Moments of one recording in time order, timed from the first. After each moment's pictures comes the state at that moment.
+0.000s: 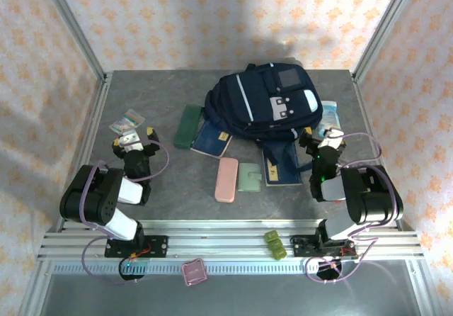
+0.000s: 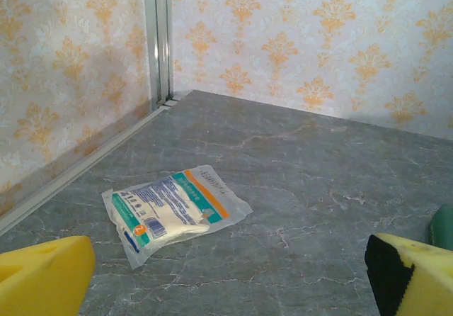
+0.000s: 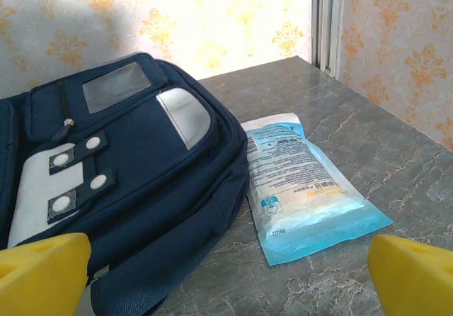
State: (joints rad) left arm -0.04 1.54 0.19 1.27 -0.44 -0.12; right arm 0.06 1.52 0.22 1.14 0.29 0.20
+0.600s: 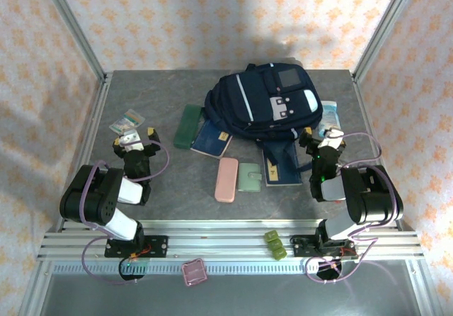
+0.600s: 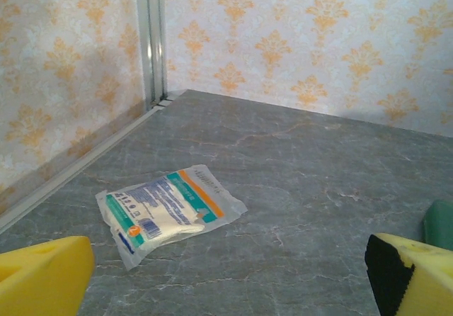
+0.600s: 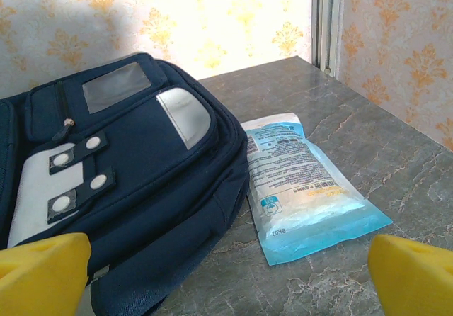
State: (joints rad) left arm -0.04 1.54 0.19 1.27 -0.41 -0.11; right arm 0.06 1.52 0.22 1.14 0.29 0.20
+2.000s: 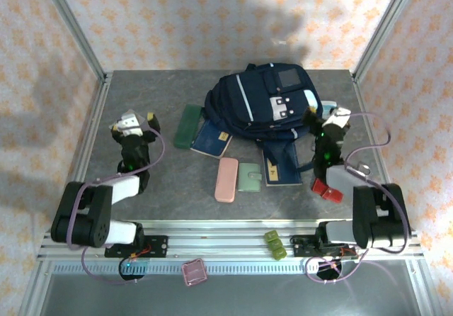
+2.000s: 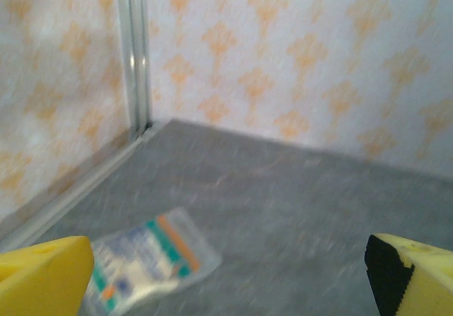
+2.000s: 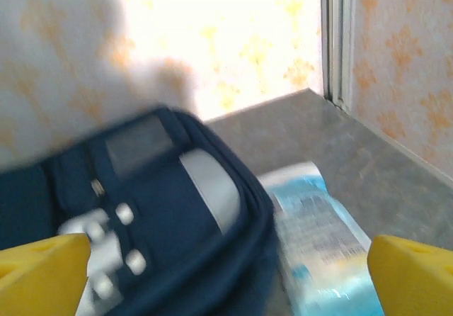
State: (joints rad) left arm -0.05 1.33 0.40 0.88 -0.41 -0.17; right arm 0.06 1.31 0.53 0.65 0.29 0.32
